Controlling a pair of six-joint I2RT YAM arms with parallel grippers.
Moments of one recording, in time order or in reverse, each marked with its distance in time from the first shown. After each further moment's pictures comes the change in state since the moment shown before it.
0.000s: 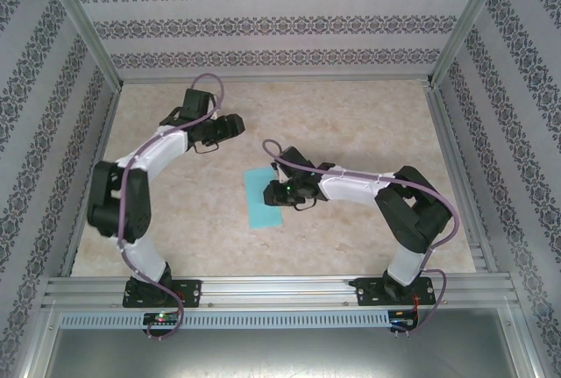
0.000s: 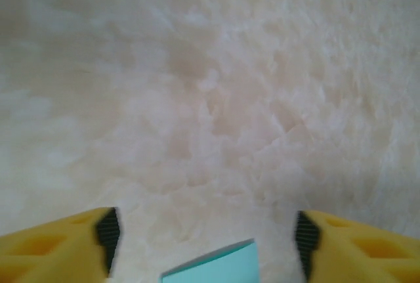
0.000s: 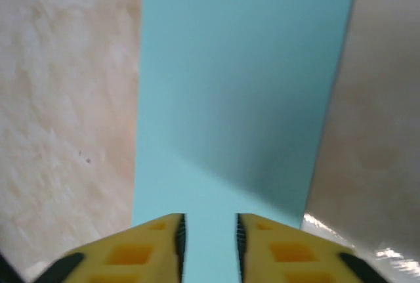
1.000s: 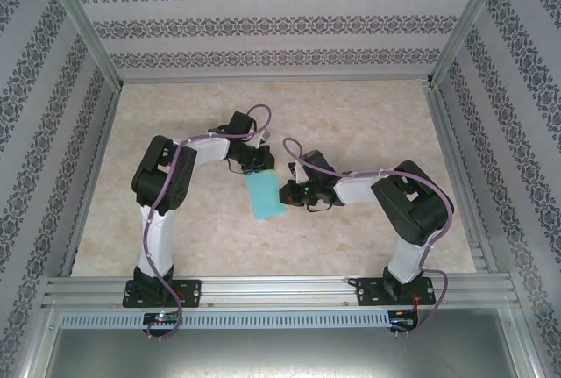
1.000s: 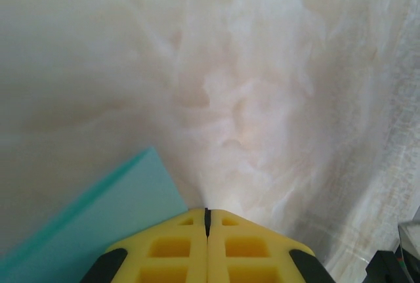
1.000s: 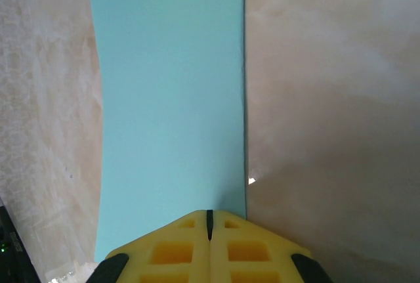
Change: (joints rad) left arm -0.179 0.419 0.125 0.036 0.346 0.083; right arm -0.159 0.032 -0.255 0.383 -0.224 0.016
